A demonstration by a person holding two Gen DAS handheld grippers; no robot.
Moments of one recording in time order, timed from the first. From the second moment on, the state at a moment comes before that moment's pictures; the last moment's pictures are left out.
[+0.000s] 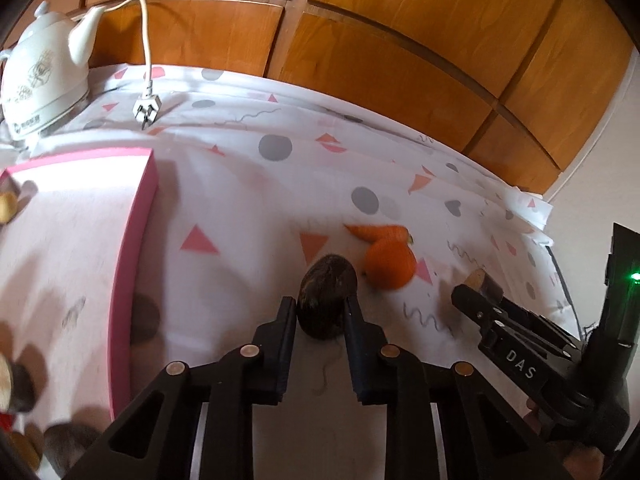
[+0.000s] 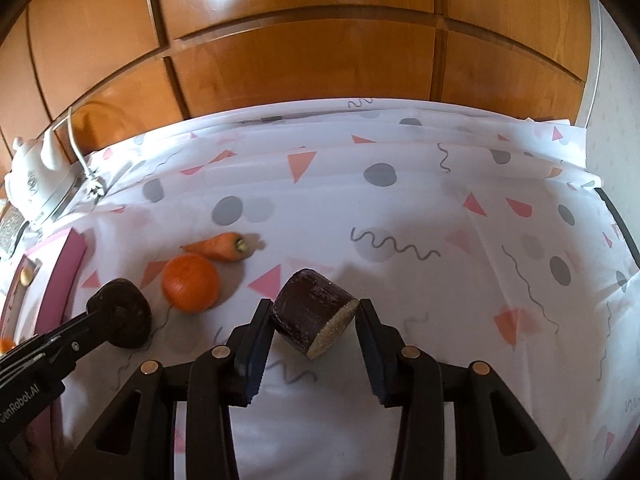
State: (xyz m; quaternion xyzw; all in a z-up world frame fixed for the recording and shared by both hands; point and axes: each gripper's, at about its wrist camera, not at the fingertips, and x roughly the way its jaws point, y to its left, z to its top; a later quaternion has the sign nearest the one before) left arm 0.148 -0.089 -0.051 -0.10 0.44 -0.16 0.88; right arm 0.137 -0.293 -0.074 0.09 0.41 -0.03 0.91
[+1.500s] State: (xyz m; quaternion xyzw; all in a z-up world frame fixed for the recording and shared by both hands) left arm 0.165 -0.104 -0.070 -0.01 0.42 -0.08 0.90; right arm 0.128 -0.283 -0.097 0.07 0.41 -0.04 0.91
